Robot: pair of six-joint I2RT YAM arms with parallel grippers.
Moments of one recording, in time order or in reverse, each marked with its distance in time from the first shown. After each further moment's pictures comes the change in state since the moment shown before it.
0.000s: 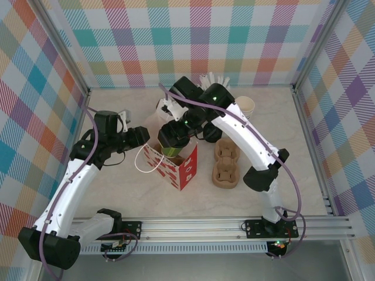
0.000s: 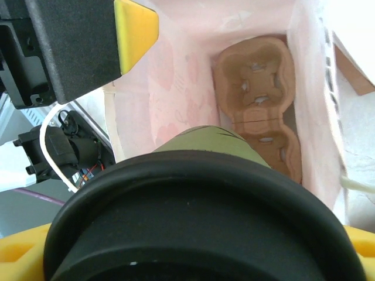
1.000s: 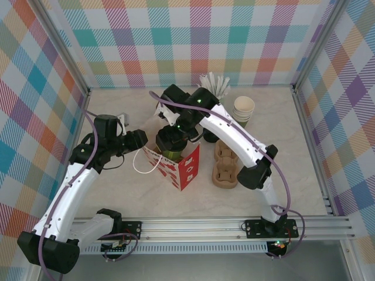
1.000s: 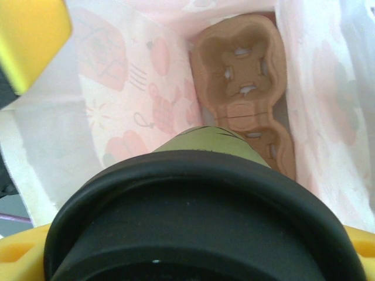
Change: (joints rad) left arm -0.005 -0.039 -0.044 0.000 -0.054 0.003; right arm 0.000 0.076 -0.046 0.007 0.066 0.027
